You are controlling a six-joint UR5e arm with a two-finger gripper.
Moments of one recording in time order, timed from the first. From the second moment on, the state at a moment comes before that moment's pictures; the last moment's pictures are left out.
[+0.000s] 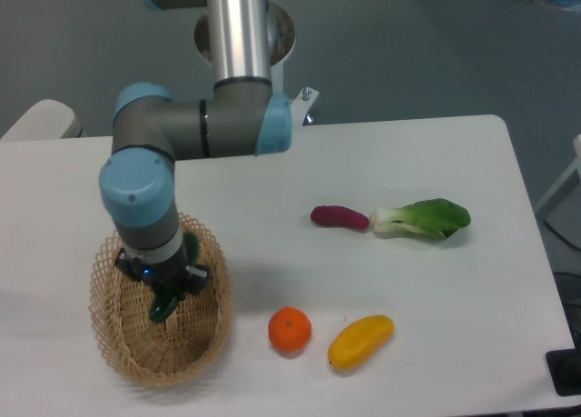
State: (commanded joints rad) arm 2.02 -2.09 -1.51 -1.05 1.61 0.29
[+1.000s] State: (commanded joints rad) arm 1.97 -2.14 -1.53 -1.01 1.64 0.28
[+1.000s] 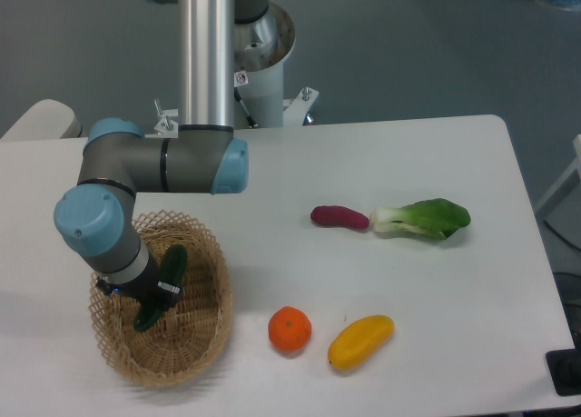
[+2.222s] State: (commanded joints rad) arm 2.22 -2.03 -1.37 -1.02 1.65 0.72
